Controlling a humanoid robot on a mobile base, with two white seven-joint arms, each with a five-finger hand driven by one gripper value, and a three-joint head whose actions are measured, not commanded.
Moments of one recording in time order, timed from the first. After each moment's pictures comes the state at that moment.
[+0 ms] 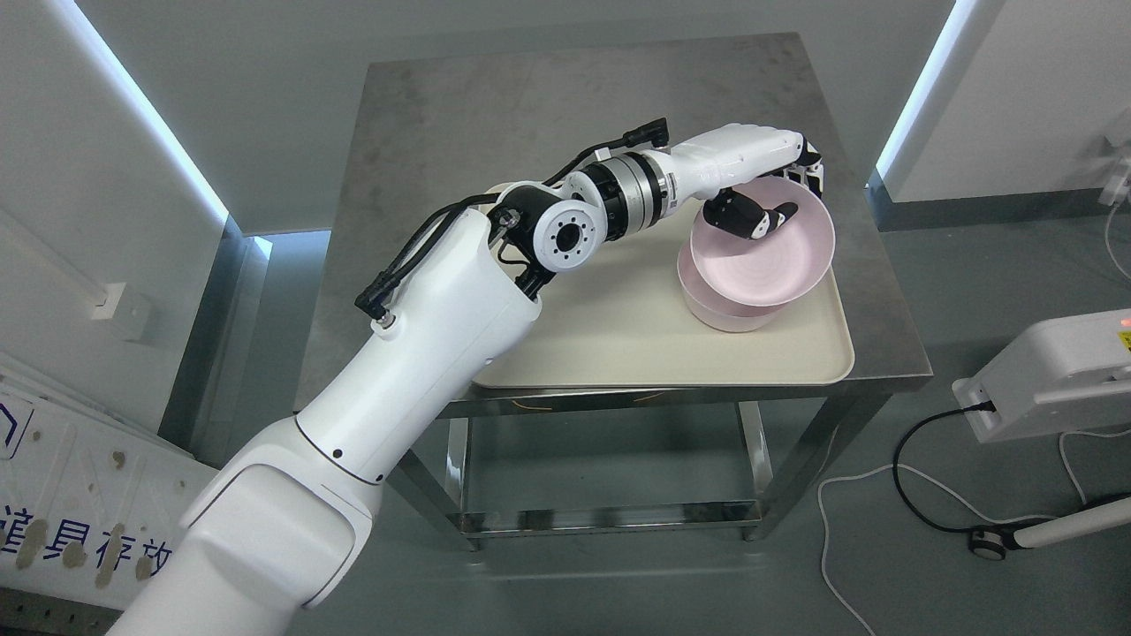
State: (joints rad) left arm -1.09 0.00 -0.77 -1.16 -0.41 -0.08 -0.49; right arm 0.04 0.00 0.00 0.00 0.00 -0.25 0.00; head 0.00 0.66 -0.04
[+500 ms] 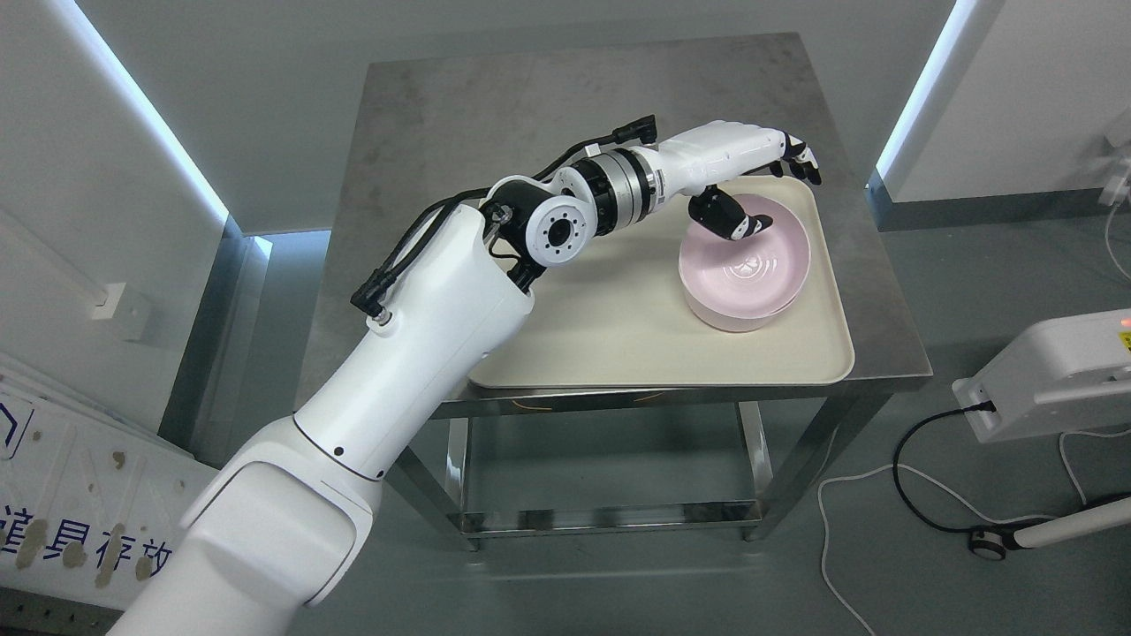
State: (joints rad) left arm -1.08 0.00 -0.73 -1.14 -0.45 -0.10 -0.52; right arm 0.04 0.00 0.00 0.00 0.00 -0.25 0.00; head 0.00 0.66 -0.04
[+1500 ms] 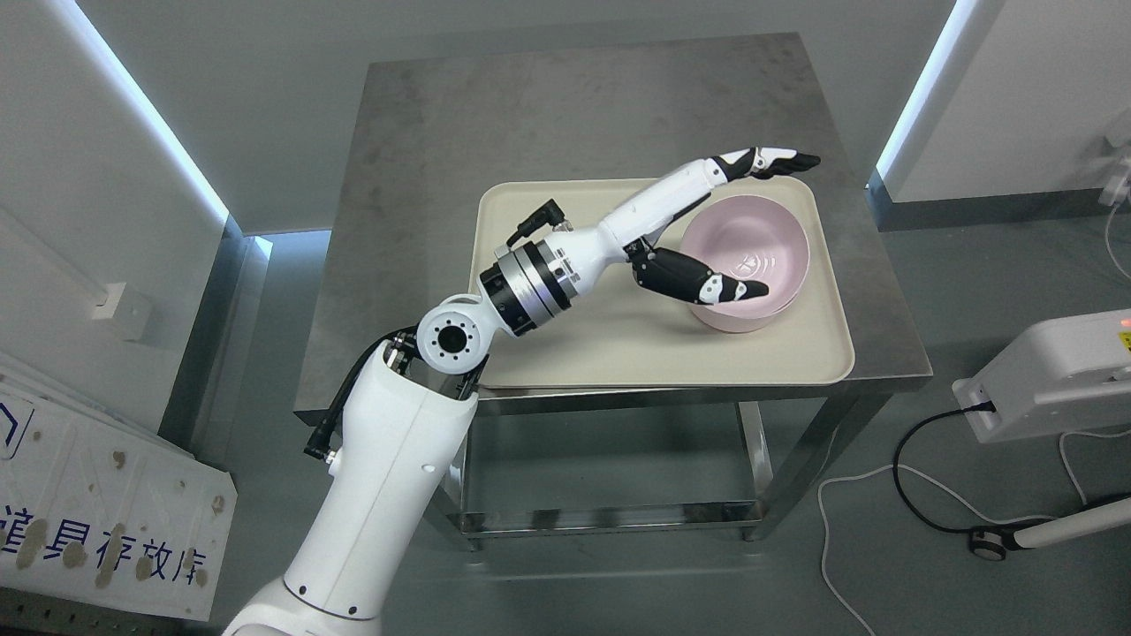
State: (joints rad) left arm -0.65 0.00 -0.43 -1.46 -0.15 -0.31 -0.58; right arm 0.04 0.00 0.00 0.00 0.00 -0.25 0.00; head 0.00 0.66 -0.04
